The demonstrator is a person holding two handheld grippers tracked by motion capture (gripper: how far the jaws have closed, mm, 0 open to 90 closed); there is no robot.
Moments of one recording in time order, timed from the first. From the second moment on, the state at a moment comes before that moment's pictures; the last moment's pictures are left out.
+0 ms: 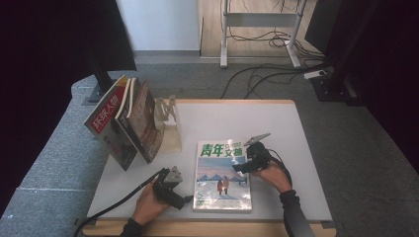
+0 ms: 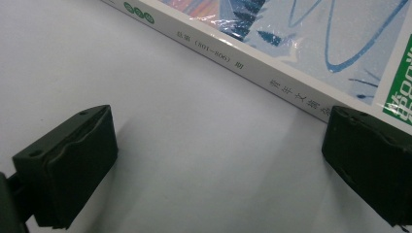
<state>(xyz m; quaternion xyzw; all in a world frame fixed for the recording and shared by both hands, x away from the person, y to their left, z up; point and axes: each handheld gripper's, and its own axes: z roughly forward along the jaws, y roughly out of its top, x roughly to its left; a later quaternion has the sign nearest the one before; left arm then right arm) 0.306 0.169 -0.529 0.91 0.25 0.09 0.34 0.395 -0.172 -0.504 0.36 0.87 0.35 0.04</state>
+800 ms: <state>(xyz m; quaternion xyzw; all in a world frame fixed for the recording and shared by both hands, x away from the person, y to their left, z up) 0.306 0.169 -0.529 0.91 0.25 0.09 0.33 0.400 -0.174 -0.505 0.37 0.87 0.34 0.02</state>
